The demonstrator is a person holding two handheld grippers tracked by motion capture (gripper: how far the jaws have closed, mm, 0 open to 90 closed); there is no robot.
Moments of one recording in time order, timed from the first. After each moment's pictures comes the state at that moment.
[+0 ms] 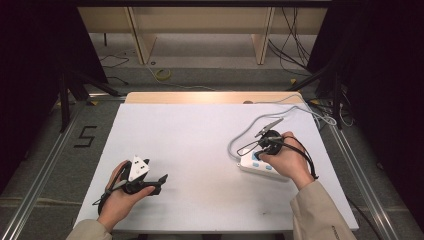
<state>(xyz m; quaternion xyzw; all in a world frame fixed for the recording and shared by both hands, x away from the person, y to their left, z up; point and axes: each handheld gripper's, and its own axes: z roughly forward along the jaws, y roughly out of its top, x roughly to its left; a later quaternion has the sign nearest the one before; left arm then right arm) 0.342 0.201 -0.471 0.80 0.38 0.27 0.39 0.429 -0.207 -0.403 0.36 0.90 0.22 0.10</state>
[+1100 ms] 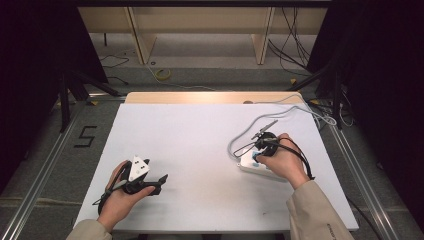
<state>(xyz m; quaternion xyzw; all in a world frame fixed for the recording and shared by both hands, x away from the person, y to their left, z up) 0.342 0.200 -0.472 0.80 0.38 0.27 0.39 0.433 -0.201 -0.416 0.37 0.90 0.19 0.09</state>
